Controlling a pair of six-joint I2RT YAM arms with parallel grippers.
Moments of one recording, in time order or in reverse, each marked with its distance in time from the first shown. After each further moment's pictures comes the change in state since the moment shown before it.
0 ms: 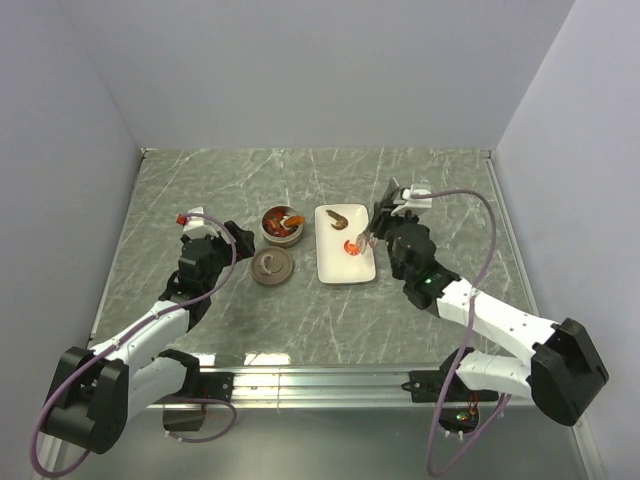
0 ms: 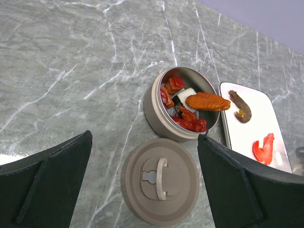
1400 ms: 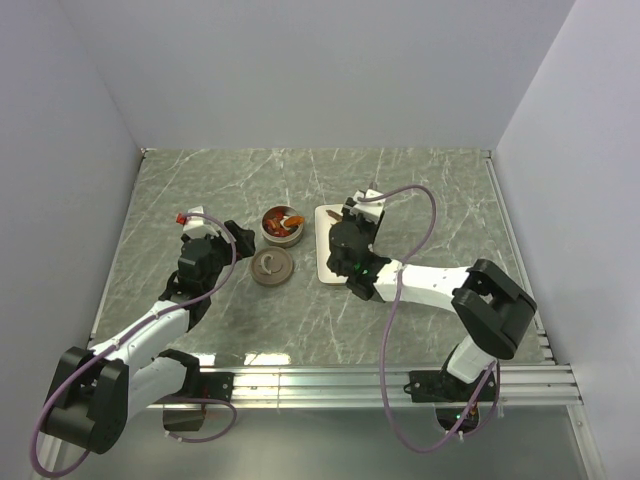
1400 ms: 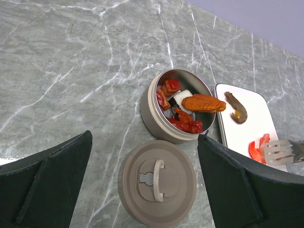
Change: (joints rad) left arm 0.000 0.000 0.000 0.016 0.010 0.000; right arm 0.232 0.484 0.235 0.245 0.705 -0.084
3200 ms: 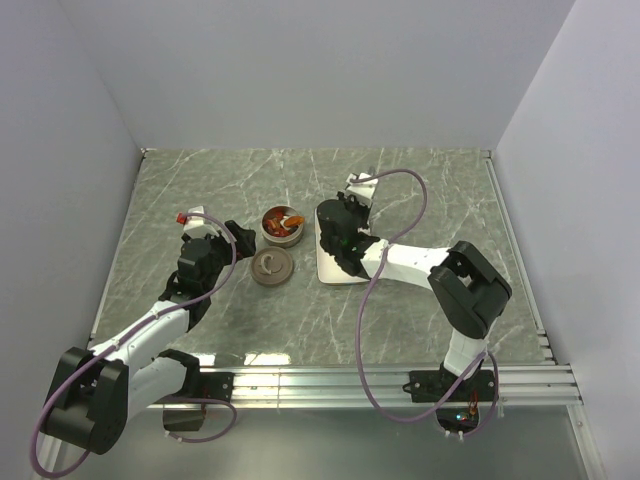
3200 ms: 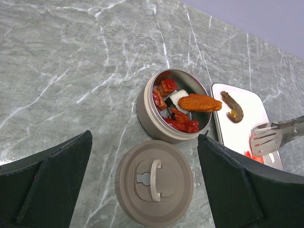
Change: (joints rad) left arm 0.000 -0.002 0.000 0.006 0.016 0.000; right arm -0.097 0.169 0.191 -0.182 -0.023 0.115
